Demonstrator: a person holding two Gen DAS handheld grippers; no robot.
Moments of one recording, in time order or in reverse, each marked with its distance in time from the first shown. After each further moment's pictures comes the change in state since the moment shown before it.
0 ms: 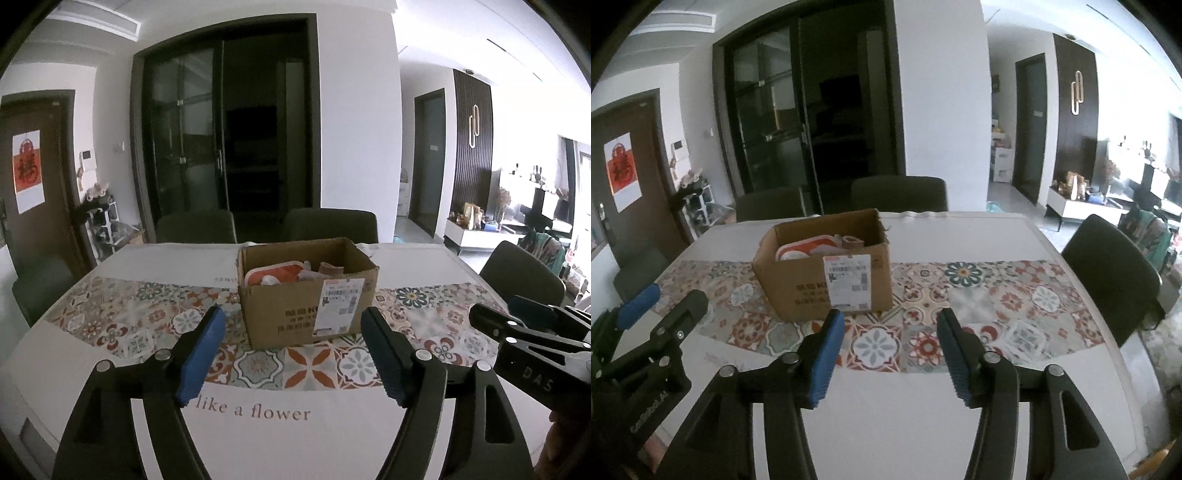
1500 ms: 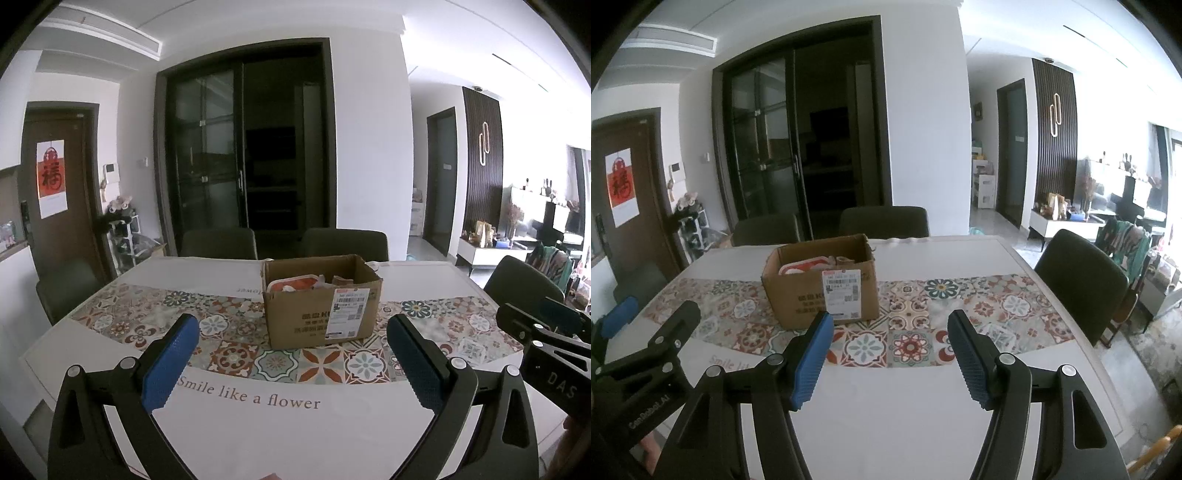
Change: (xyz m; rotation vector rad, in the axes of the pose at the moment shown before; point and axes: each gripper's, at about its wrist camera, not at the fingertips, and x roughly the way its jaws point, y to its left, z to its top) left arm -0.067 -0.001 -0.011 -0.015 -0.088 0.079; right arm -0.075 -0.005 -0.025 0.013 -0.123 -0.041
